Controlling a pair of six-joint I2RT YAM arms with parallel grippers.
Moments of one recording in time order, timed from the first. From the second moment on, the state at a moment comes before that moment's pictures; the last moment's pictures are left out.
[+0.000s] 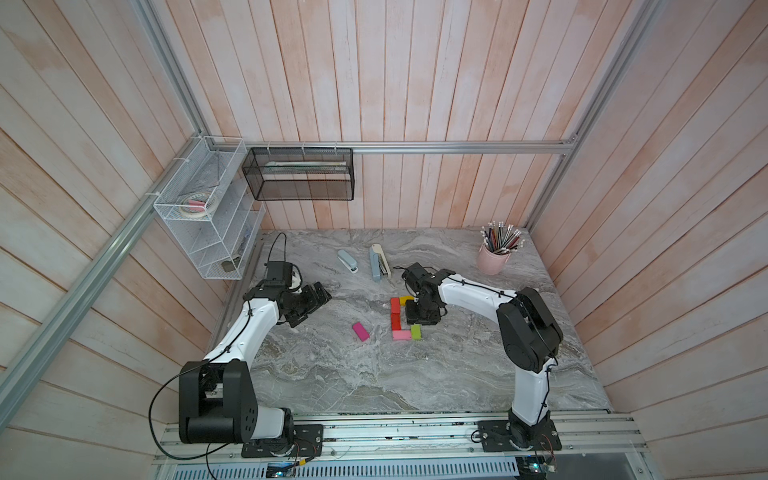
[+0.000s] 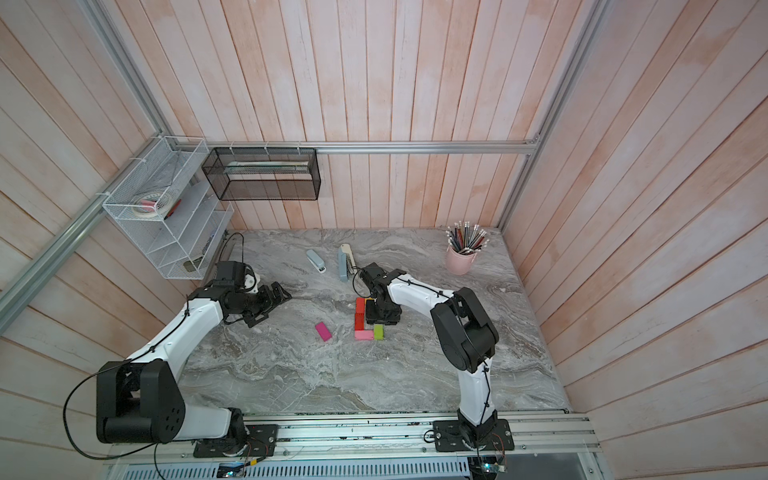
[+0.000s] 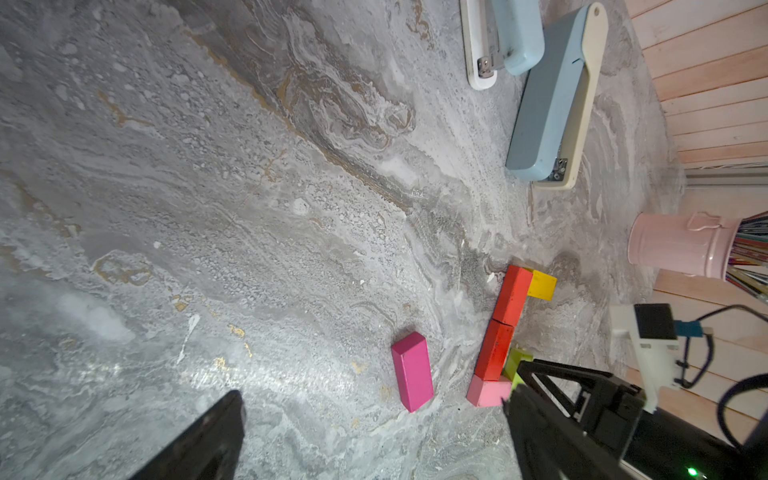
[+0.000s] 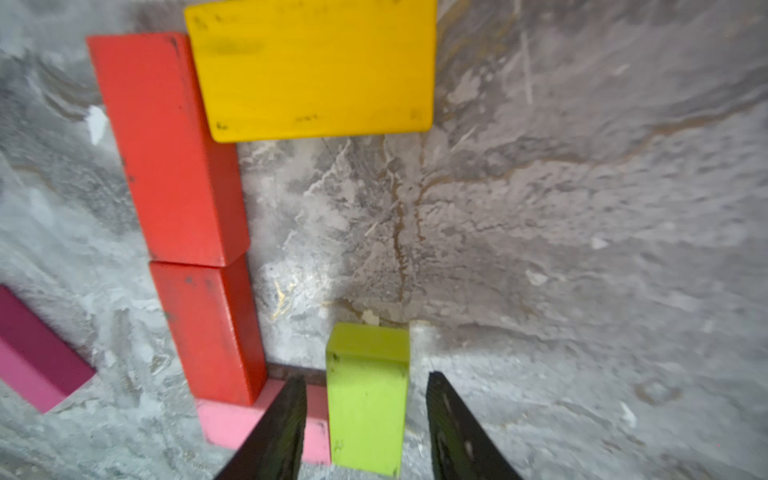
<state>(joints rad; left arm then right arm) -0.01 1.40 0.98 -0.64 0.39 -0.54 0.67 1.94 1.42 -0.85 -0.06 0.63</state>
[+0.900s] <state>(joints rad) 0.06 1.40 0.97 -0.61 0.41 -0.55 0.84 2.31 2.23 -1.17 -0.19 0.98</state>
